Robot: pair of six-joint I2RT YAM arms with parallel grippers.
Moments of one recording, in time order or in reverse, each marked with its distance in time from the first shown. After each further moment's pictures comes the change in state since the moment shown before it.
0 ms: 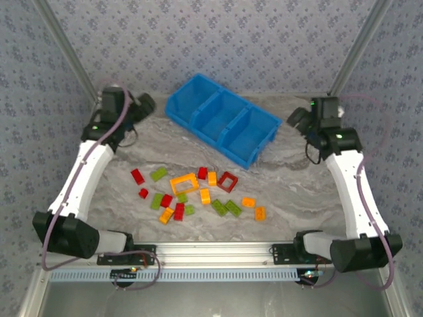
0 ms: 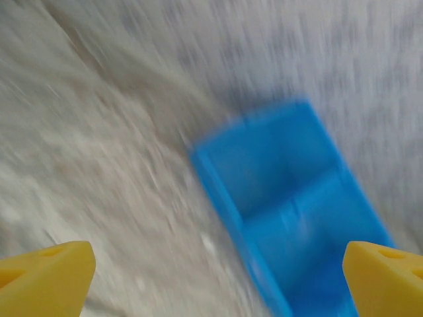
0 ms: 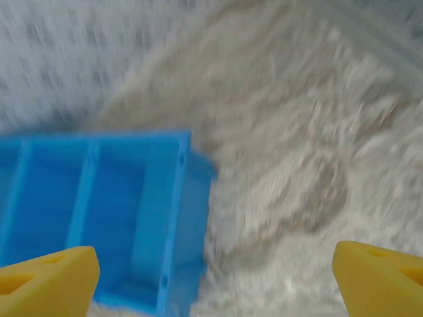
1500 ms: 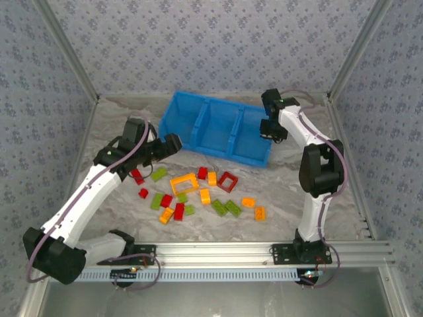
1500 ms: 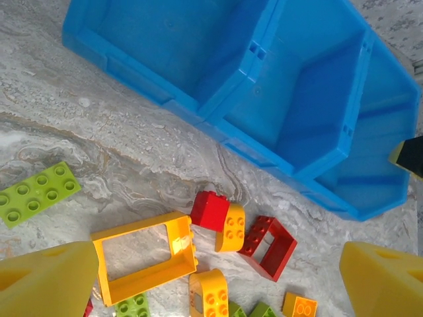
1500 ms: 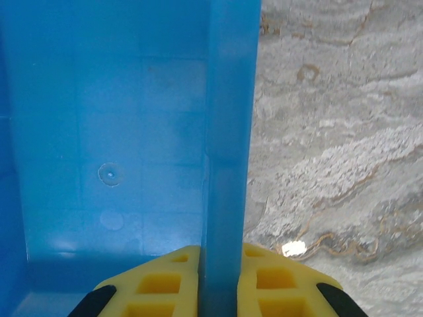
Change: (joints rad) left arm -0.196 -0.185 -0.243 -0.125 0.146 -0.060; right arm 0.088 0.742 0.328 -0.099 -0.040 -0.321
